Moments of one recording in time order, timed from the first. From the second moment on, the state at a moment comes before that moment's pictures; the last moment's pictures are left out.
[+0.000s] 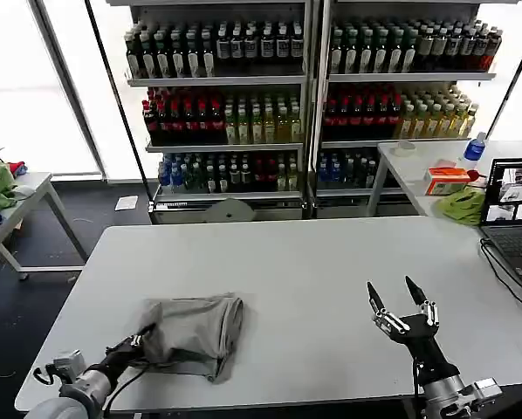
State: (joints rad) left arm 1.52 -1.10 -0.71 -1.98 -0.81 0.50 -0.03; right arm -1.61 1.11 0.63 2.12 0.59 0.14 -0.09
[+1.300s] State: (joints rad) left arm 1.25 -0.72 -0.59 -2.12 -1.34 0.57 -0.43; right arm -1.60 1.14 0.64 2.11 0.59 0.15 -0.08
